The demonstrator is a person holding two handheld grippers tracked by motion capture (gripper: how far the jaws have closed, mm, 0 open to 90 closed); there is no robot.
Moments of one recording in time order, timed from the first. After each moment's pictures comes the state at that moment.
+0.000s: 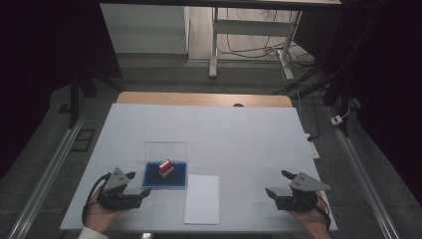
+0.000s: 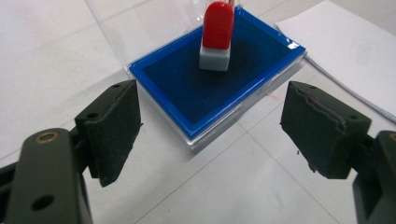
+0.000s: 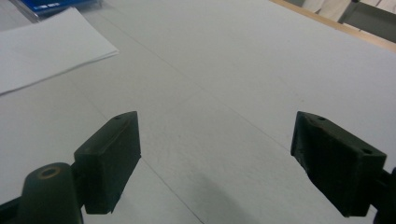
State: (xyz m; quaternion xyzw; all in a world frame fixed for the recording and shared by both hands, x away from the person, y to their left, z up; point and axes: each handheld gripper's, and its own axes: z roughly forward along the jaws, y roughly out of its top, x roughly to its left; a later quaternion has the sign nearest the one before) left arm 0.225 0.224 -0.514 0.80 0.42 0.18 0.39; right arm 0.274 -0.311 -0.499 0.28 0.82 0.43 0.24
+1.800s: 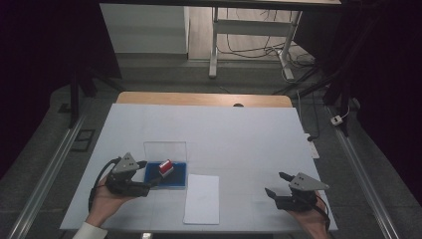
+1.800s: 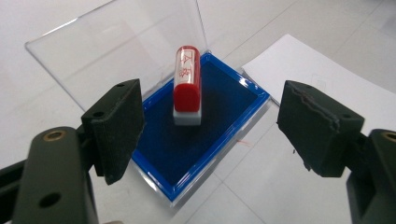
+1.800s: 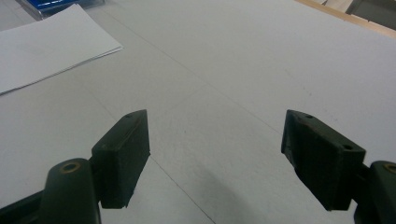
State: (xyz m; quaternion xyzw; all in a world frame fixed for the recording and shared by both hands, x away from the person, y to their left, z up) left arm 0.255 0.203 -0.474 0.82 0.38 0.15 0.40; right arm 0.273 -0.310 -0.500 0.29 0.83 0.42 0.23
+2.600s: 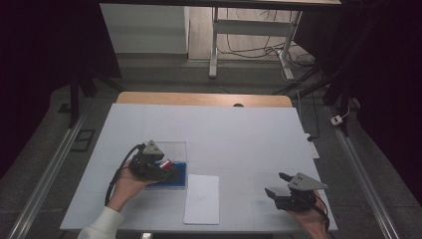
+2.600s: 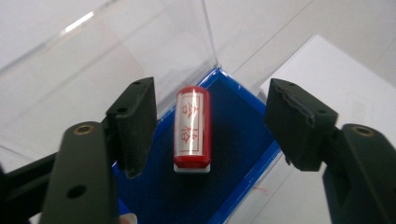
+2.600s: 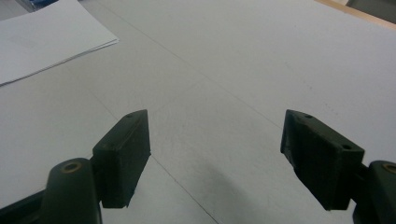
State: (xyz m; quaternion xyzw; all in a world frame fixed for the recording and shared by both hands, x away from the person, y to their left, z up) left arm 0.307 0.162 -0.478 0.85 0.39 0.12 0.34; right arm 0.275 -0.309 -0.503 0.30 0.83 0.42 0.23
